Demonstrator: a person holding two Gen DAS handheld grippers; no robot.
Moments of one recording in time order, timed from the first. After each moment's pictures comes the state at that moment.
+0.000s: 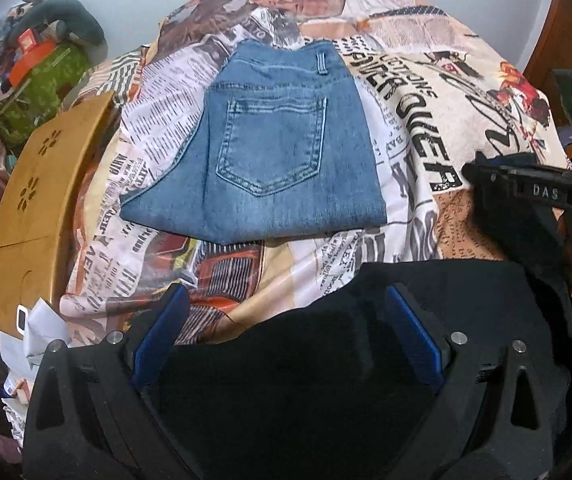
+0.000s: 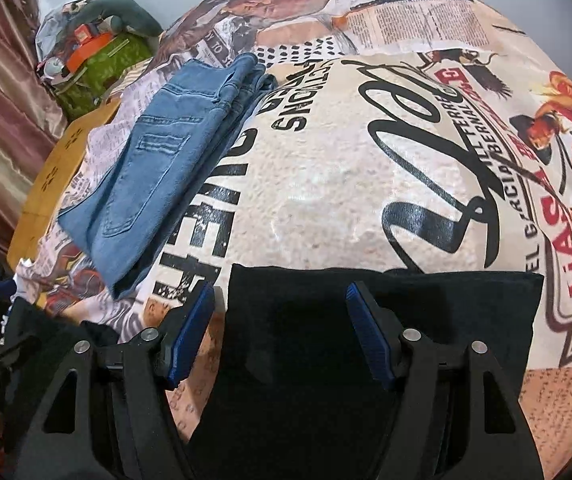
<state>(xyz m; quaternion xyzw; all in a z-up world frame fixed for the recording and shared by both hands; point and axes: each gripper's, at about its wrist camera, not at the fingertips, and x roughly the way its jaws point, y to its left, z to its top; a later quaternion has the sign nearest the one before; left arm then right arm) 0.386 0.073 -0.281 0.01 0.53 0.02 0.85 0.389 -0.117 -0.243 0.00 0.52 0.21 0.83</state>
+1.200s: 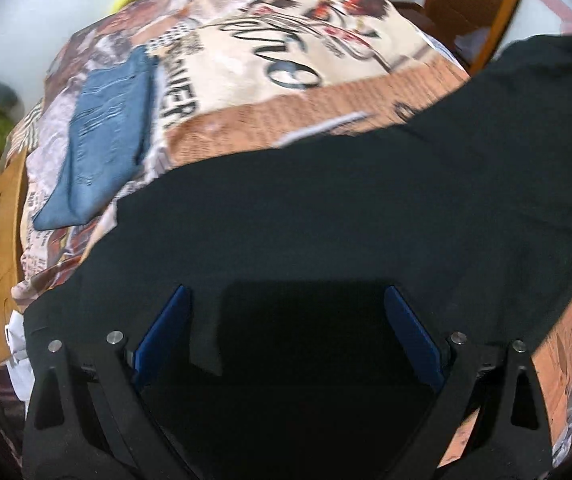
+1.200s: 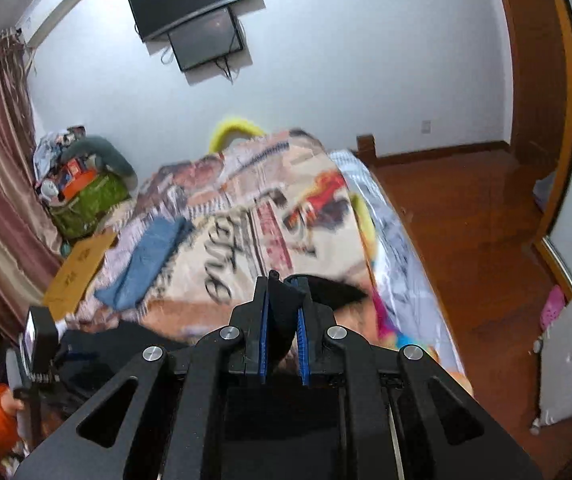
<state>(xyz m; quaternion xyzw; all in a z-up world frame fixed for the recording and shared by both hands) 0.297 -0.119 -0.260 0.11 0.57 -0.12 0.80 0.196 -0.369 -0.074 0.09 0.36 0.12 0.92</state>
